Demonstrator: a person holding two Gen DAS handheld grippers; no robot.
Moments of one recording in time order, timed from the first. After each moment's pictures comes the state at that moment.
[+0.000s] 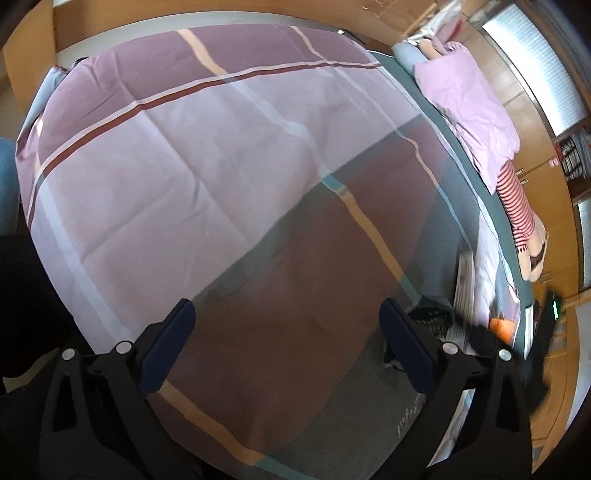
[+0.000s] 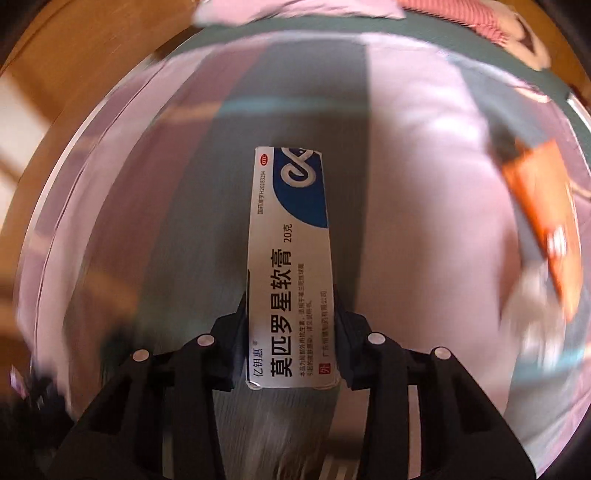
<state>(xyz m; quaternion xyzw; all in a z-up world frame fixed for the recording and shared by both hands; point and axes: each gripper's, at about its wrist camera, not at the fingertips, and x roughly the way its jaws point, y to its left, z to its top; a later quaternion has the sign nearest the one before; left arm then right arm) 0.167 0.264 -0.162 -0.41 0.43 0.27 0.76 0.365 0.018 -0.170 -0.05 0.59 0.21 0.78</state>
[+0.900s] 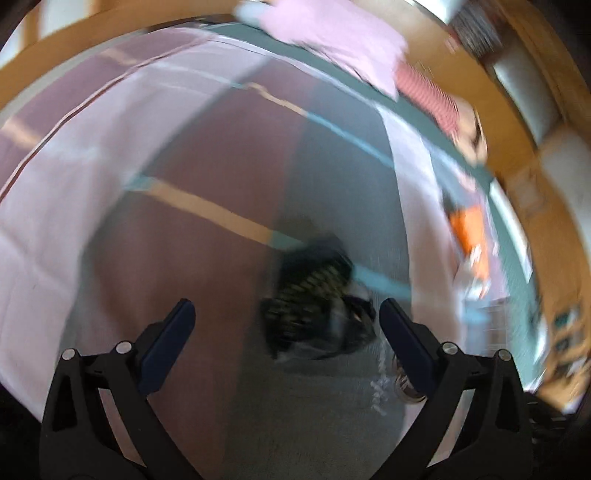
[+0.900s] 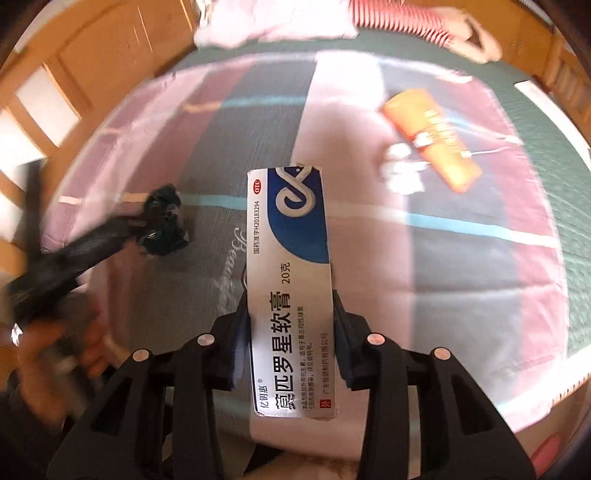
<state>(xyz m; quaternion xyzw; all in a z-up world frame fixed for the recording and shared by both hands) 0.251 0.179 -0.162 -0.23 0.47 0.07 0.85 0.228 -0.093 -0.085 -0.04 0.55 0.18 0.82</state>
